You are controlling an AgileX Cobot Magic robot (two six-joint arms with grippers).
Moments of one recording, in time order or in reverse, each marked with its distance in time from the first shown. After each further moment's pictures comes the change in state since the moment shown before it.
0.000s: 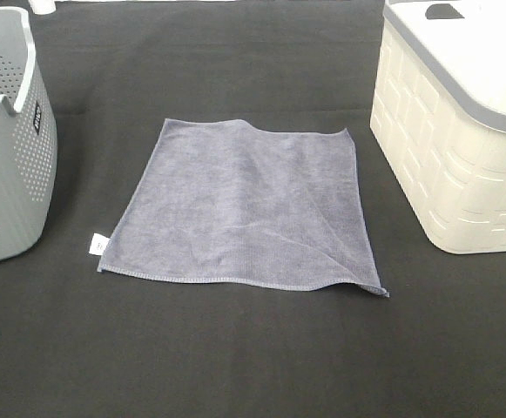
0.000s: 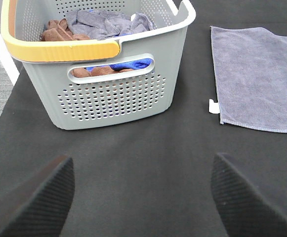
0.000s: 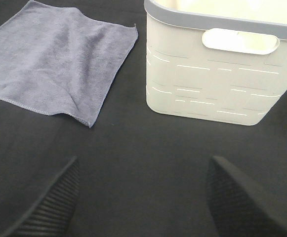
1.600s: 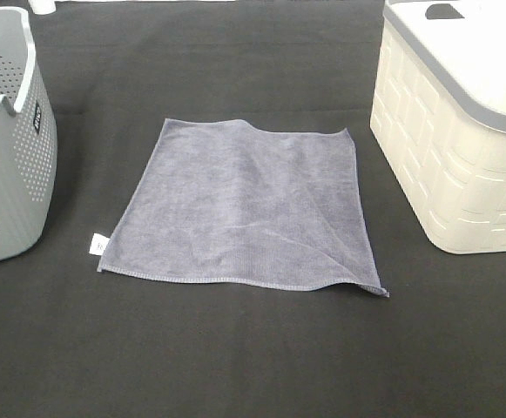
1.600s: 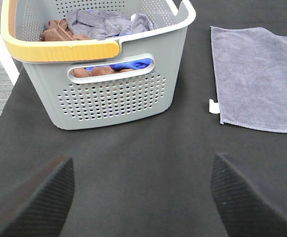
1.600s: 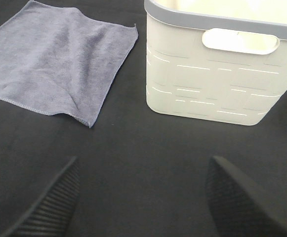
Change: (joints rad) left arm 0.000 0.000 0.000 -0.001 0.000 0.000; right arm 0.000 0.000 0.000 0.000 0.000 0.000
